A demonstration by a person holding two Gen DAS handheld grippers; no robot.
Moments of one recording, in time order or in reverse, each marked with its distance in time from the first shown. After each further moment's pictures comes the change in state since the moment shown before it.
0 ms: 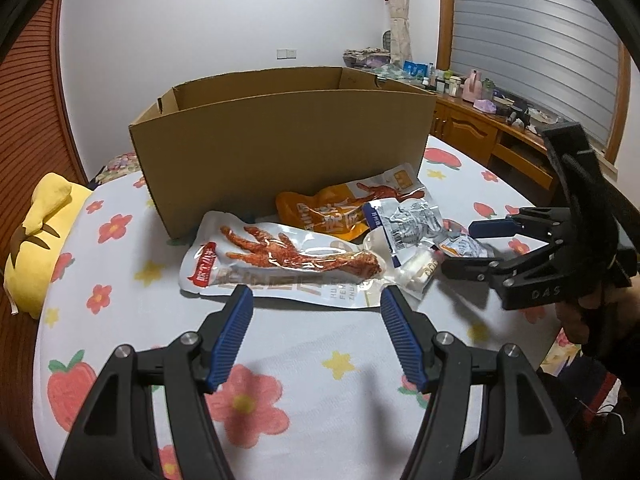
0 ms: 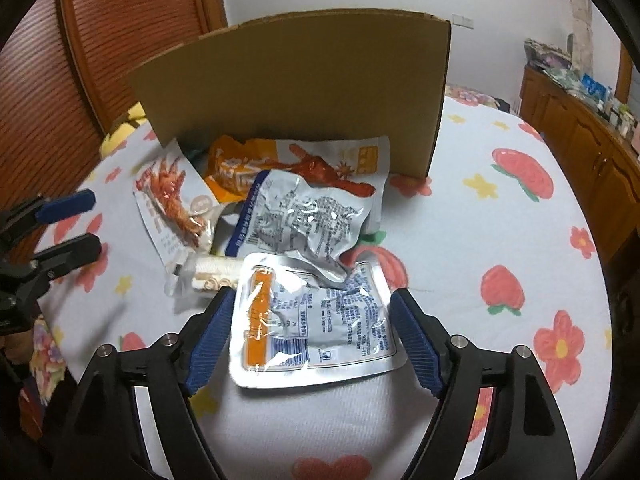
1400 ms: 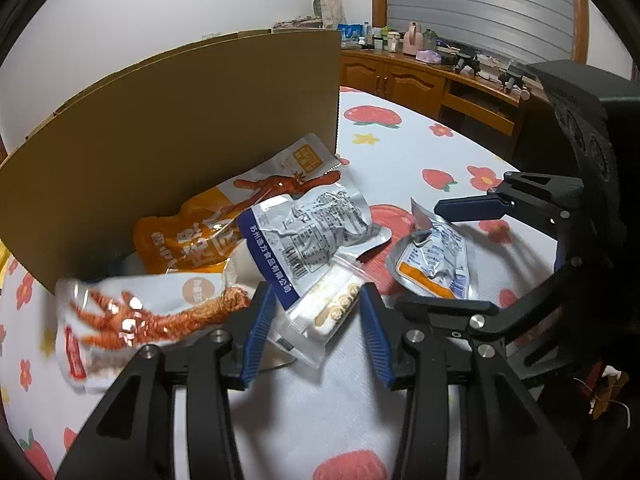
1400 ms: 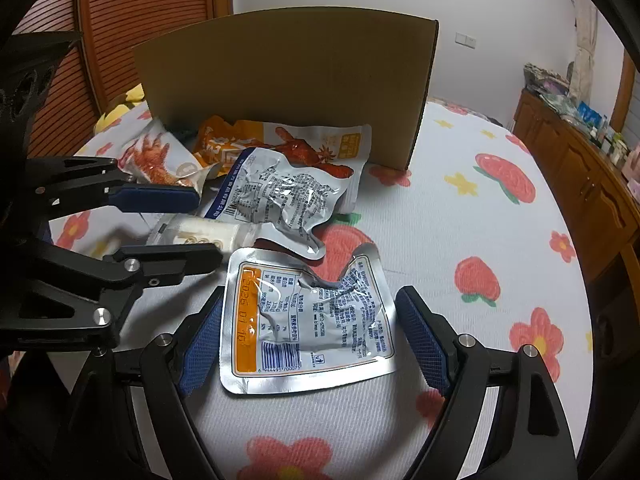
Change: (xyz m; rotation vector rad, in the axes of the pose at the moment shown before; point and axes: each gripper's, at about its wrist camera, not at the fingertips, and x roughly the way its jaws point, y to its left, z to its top) left arm 0.076 -0.070 0.024 0.192 0.111 -0.139; right arm -0.003 -0.002 -0.014 -0.077 -0.029 -0.054
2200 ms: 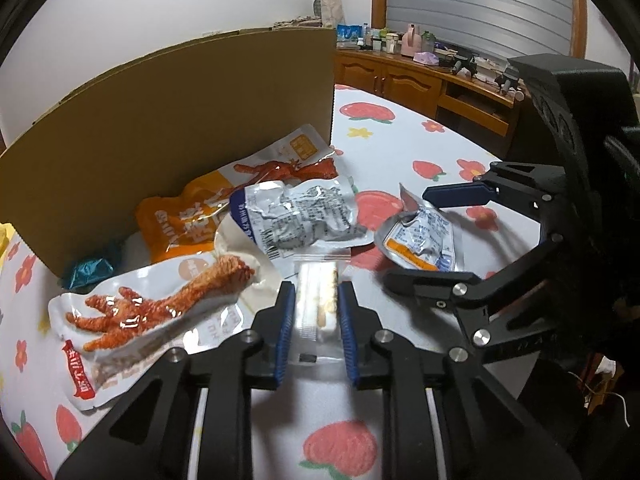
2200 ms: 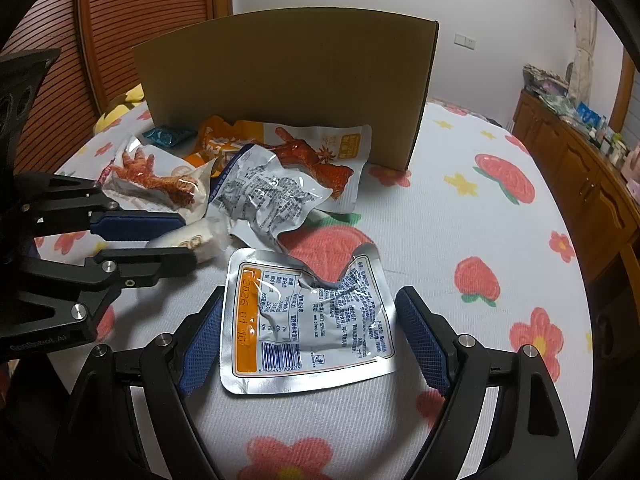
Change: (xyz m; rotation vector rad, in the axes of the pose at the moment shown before) left arm -0.013 0.000 -0.015 -0.017 0.001 -0.017; right arm 0.000 0.000 0.000 -0.001 -0.002 -0.002
